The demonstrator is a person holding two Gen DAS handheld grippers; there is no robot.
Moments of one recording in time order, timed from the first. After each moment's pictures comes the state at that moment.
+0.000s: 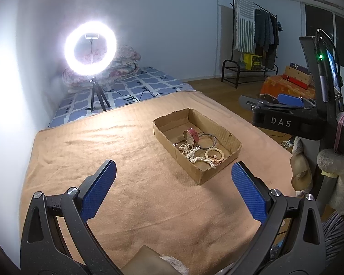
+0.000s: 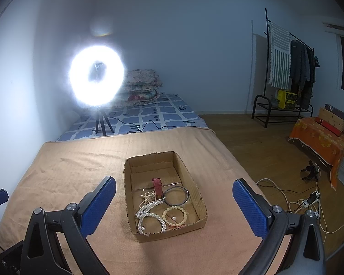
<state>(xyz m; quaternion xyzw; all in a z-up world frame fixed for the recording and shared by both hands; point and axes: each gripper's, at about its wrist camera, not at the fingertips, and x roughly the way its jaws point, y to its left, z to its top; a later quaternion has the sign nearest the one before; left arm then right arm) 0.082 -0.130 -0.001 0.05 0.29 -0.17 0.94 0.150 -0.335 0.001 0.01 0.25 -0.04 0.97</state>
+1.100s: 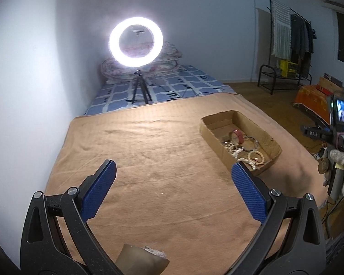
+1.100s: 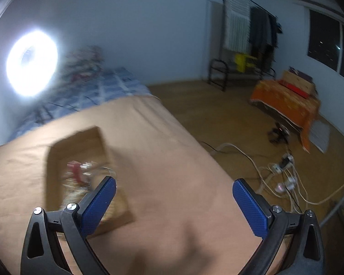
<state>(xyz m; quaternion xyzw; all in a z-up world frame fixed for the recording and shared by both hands) 0.091 -0.068 -0.002 0.04 0.29 -0.05 0.95 0.196 -0.466 -0.075 0.05 0.35 -0.20 0.91</state>
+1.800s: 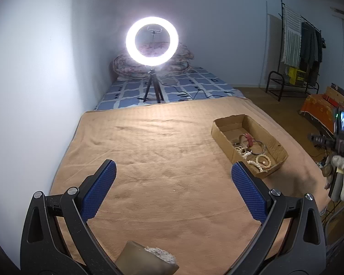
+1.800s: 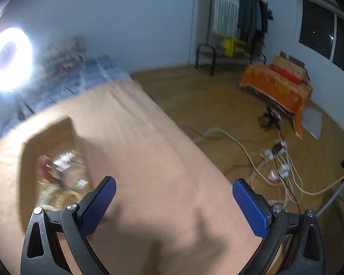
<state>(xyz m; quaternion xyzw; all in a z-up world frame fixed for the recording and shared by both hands) 0.086 -0.049 -0.001 0.02 0.29 -0.03 0.96 0.194 -0.477 -0.071 0.07 0.35 -0.20 0.91</state>
